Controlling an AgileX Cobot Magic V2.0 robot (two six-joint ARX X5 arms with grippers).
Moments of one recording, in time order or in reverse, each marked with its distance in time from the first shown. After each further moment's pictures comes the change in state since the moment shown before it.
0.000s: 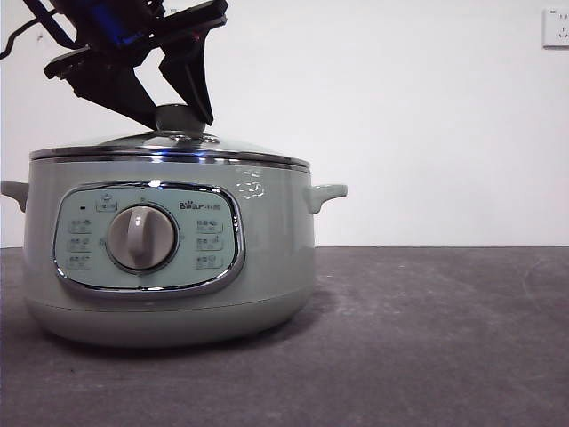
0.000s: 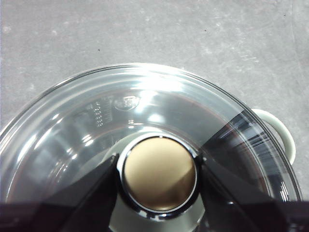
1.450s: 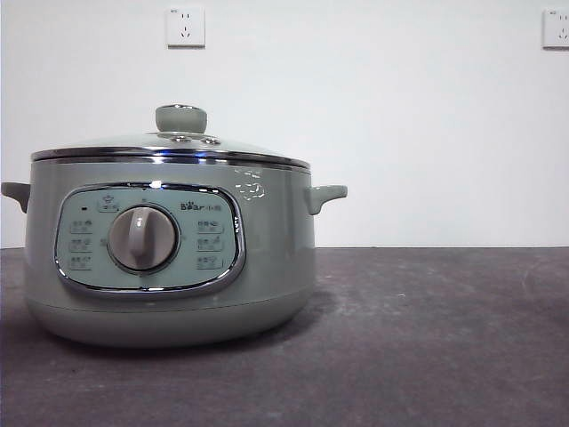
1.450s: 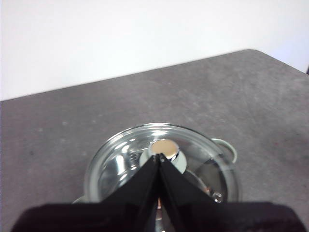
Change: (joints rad) left arm -0.090 -0.687 -0.074 -0.233 -0.126 0.145; right arm 0.001 -0.510 -0.916 0.643 -0.008 0.055
